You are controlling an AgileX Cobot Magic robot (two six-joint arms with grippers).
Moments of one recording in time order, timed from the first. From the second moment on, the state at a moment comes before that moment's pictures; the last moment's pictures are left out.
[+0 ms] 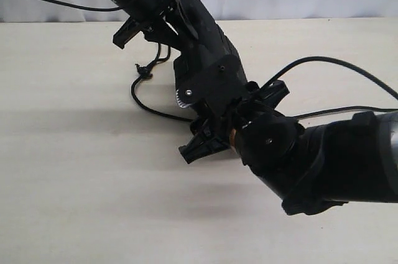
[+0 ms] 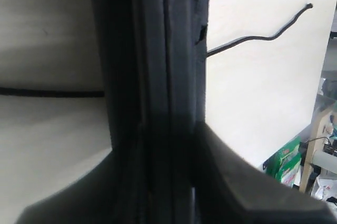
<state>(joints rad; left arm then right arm) -0.20 2.09 -1.79 -0.76 1.12 -0.18 0.90 1.68 -0.77 -1.74 0.58 1.82</state>
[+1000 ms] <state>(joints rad) -0.16 2.08 -1.97 -0.63 1.21 0.07 0.90 1.52 -0.77 -1.43 0.57 1.68</state>
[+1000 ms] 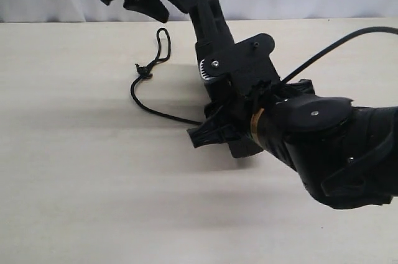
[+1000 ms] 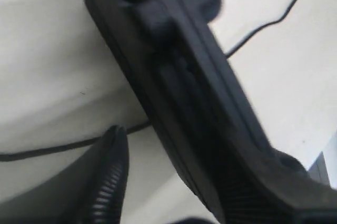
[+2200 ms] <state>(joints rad) -0.10 2.43 -1.95 -0.32 0.88 0.29 0.90 1.45 -0.77 -1.06 0.60 1.39</state>
